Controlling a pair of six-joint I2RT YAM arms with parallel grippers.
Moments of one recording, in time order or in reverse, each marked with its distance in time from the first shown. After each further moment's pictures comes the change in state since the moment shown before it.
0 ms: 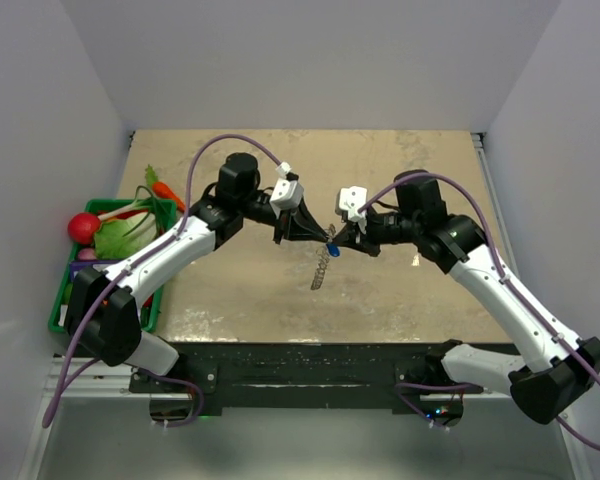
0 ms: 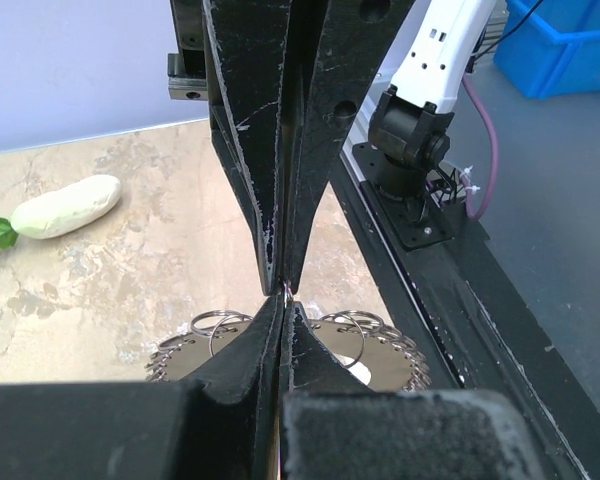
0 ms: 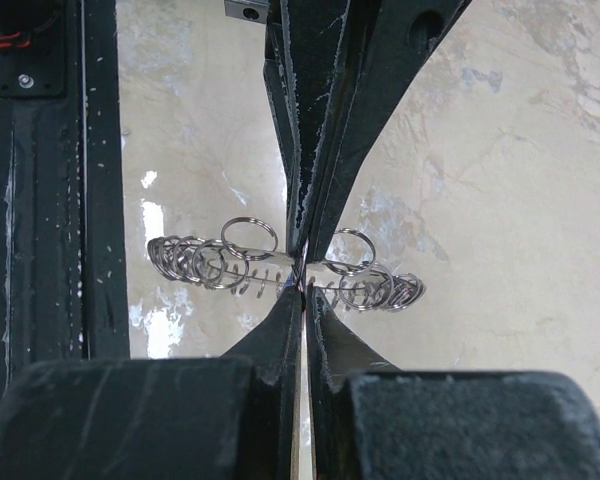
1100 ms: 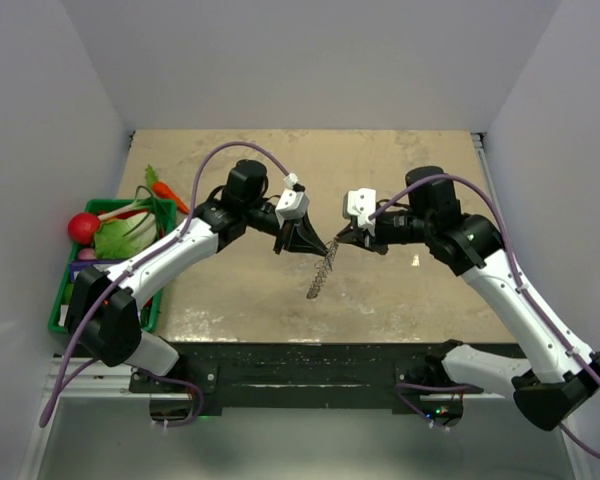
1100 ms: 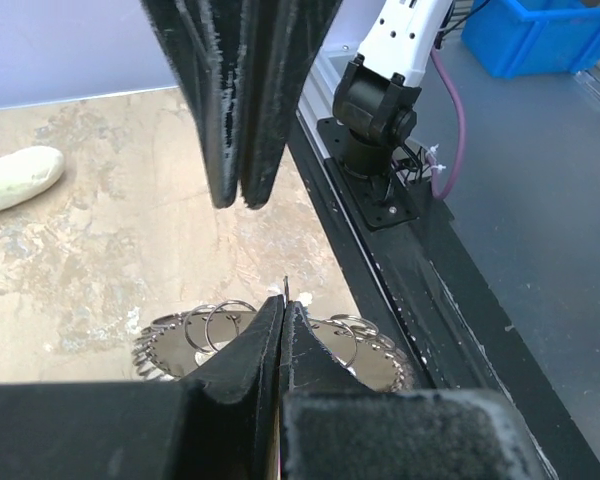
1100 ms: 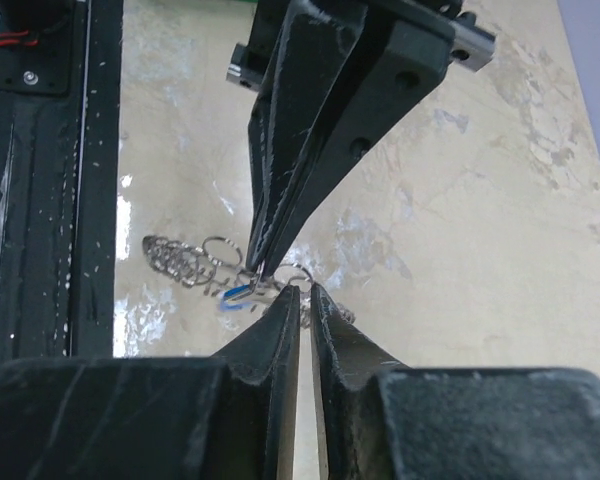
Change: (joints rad) left arm -0.031 0.000 0.001 -0.162 0.004 0.091; right arm 0.003 -0.024 0.108 -0.105 -0.011 -0.097
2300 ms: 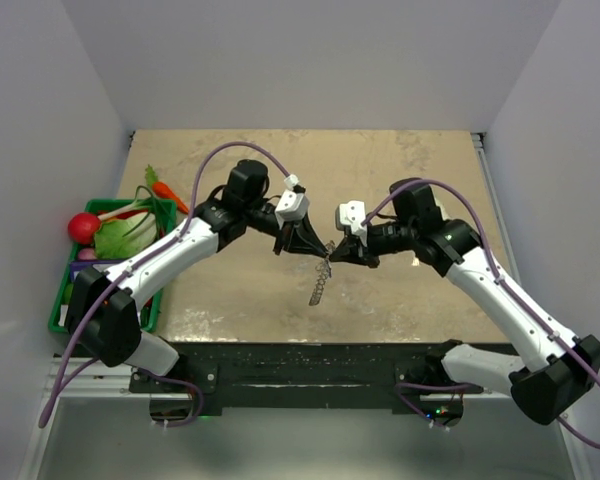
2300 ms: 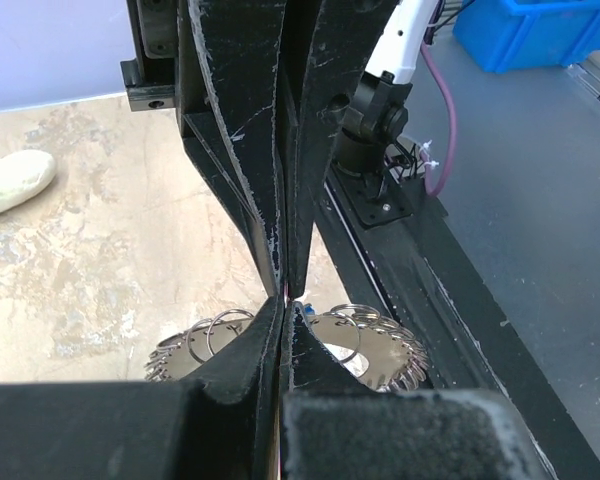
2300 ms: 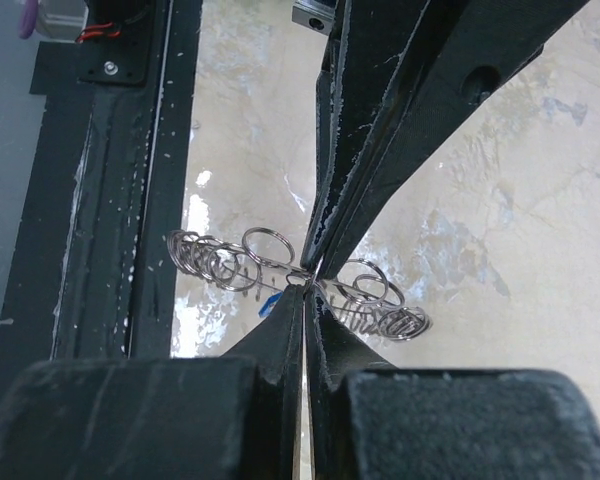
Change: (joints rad) left arm -0.002 0.000 0.011 -0.046 0.007 0.039; right arm -0.001 0.022 -0.170 0.072 -0.137 0.019
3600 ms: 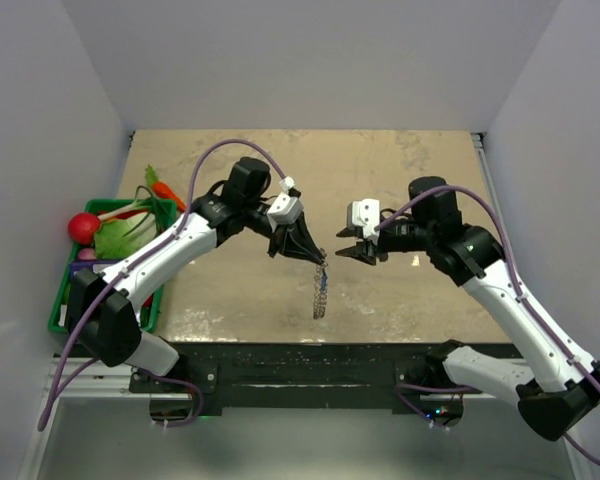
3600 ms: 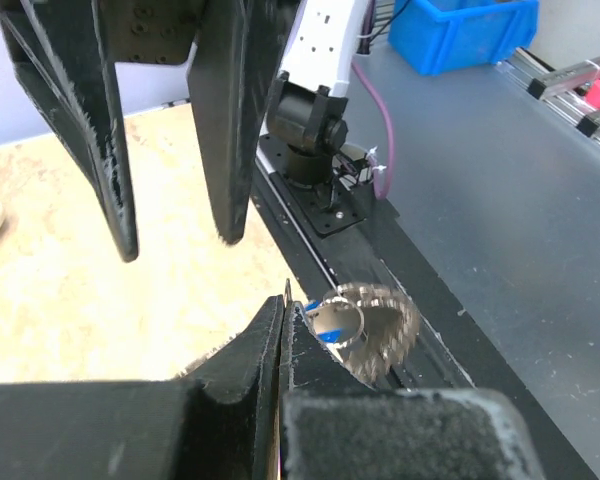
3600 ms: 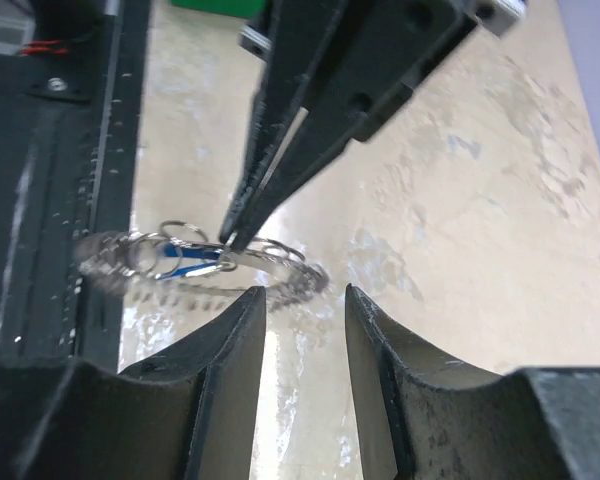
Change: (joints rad) left arm -0.001 0.000 0.072 -0.215 0.137 0.173; right arm -0.004 -0.077 0.080 -0.016 0.056 -0.038
